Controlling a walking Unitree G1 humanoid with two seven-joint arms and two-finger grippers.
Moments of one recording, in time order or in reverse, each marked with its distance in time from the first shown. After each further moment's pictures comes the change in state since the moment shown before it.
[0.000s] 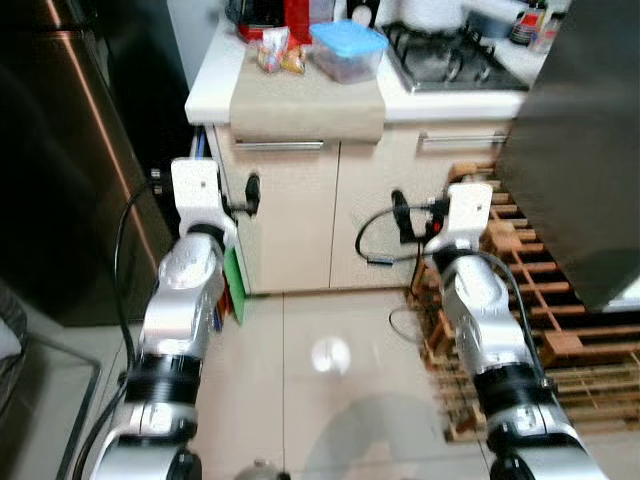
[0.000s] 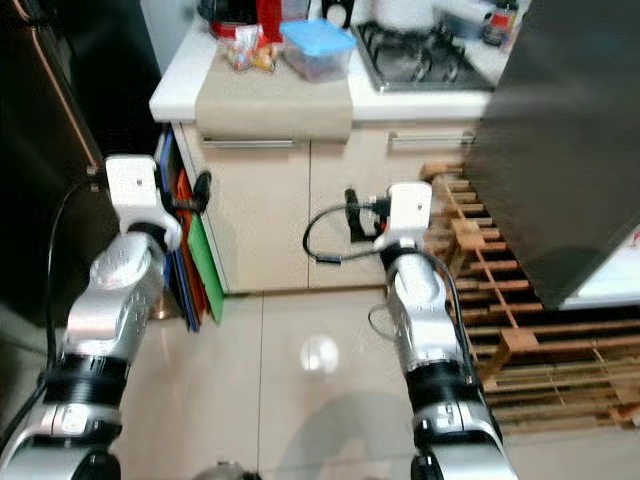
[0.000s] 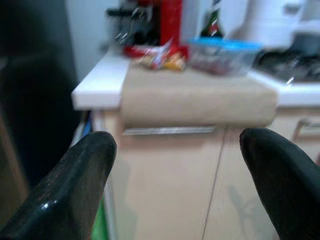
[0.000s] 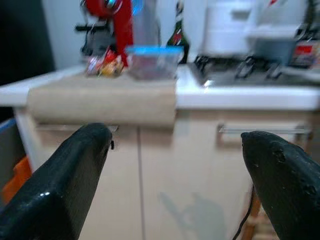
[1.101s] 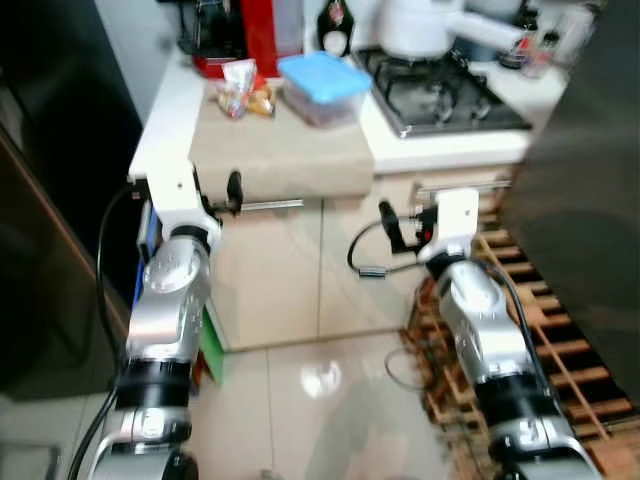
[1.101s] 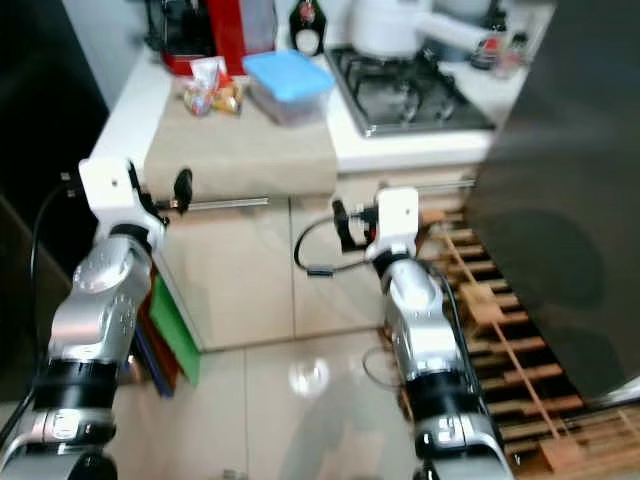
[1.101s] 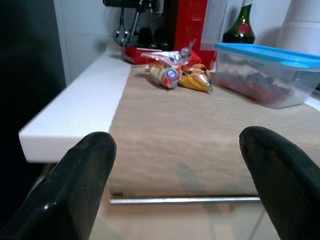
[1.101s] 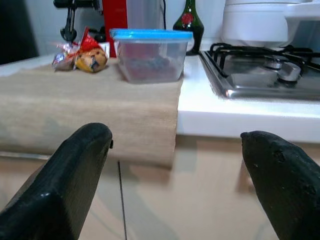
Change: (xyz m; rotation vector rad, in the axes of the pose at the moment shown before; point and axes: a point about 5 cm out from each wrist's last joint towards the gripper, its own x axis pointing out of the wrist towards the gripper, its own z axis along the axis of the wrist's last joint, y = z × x) left arm -0.013 0.015 -0.005 -0.038 0.024 0.058; right arm -0.010 0.007 -0.002 -0.024 0.070 0.072
